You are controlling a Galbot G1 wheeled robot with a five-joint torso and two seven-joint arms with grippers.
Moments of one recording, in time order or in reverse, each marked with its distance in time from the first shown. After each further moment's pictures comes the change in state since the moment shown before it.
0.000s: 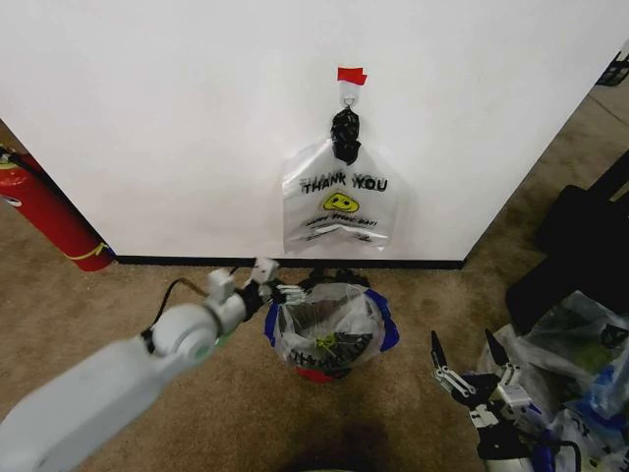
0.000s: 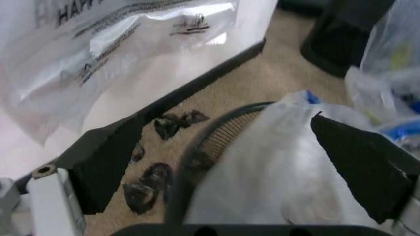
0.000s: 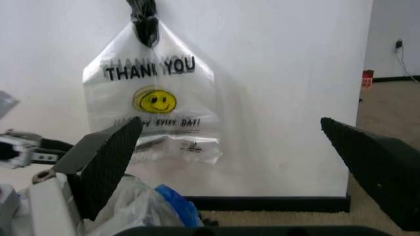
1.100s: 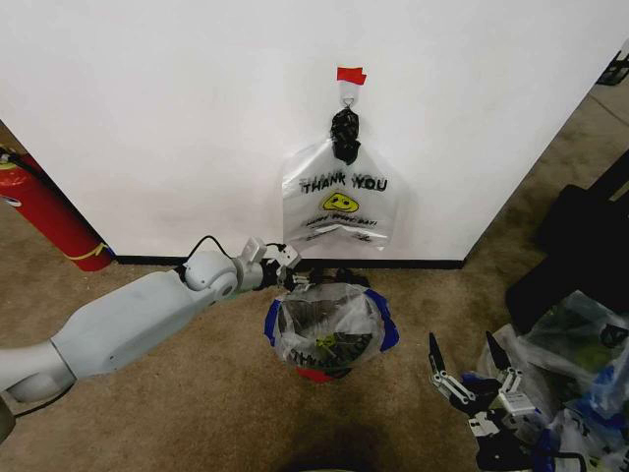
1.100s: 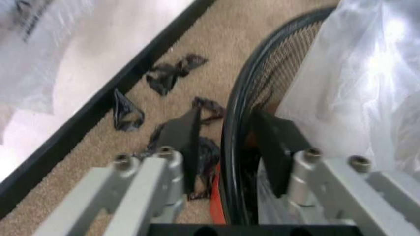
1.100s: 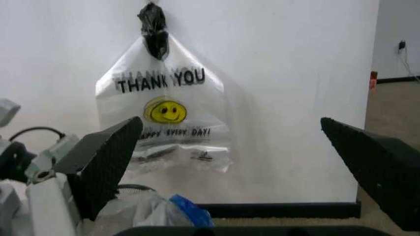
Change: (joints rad) left arm -0.287 -0.083 0.290 0.270 0.078 0.067 0.202; right arm -0.032 0.028 -0.023 0.061 -0.020 -0.011 0.004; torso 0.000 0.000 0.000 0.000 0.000
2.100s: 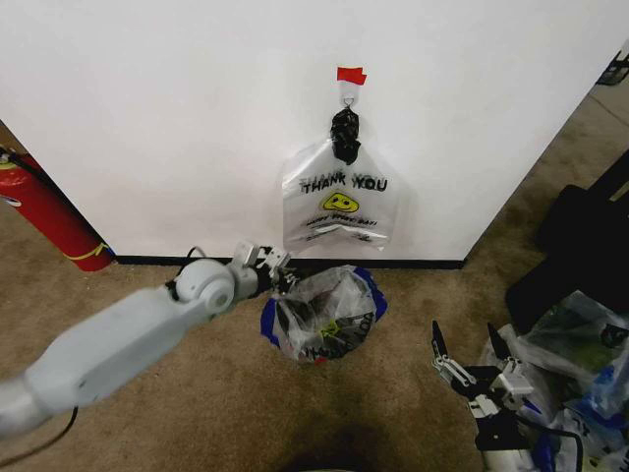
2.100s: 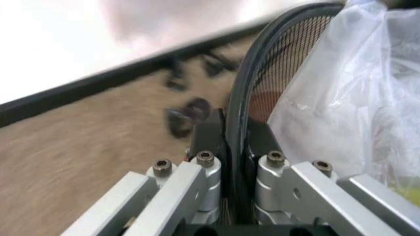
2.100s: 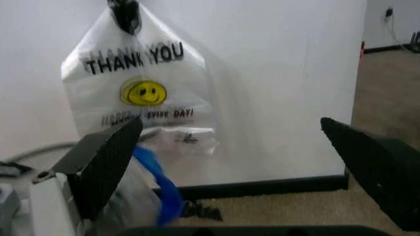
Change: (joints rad) left arm 0.426 0.121 -0.501 -0.413 -0.326 0.216 -0.580; right arm 0.084 -0.055 -0.020 0.008 0.046 -0.186 0.111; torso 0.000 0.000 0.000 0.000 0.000
